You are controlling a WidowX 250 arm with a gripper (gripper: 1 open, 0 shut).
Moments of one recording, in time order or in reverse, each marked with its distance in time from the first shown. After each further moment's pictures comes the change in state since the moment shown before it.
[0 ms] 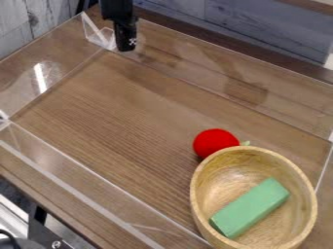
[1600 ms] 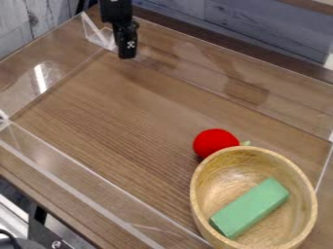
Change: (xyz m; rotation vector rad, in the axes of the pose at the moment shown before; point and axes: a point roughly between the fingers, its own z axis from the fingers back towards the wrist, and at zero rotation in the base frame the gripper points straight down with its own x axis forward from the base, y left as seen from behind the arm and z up) arm 0.002 -0.003 -0.003 -0.030 0.012 -0.029
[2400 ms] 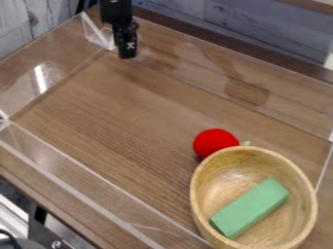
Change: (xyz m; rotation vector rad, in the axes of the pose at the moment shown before) arm -0.001 0.002 -0.002 0.001 -0.004 -0.009
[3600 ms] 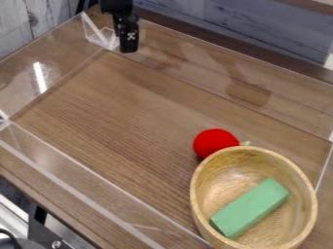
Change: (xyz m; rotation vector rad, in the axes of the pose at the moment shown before) arm -0.007 0.001 0.014 -0.009 0.021 -0.030
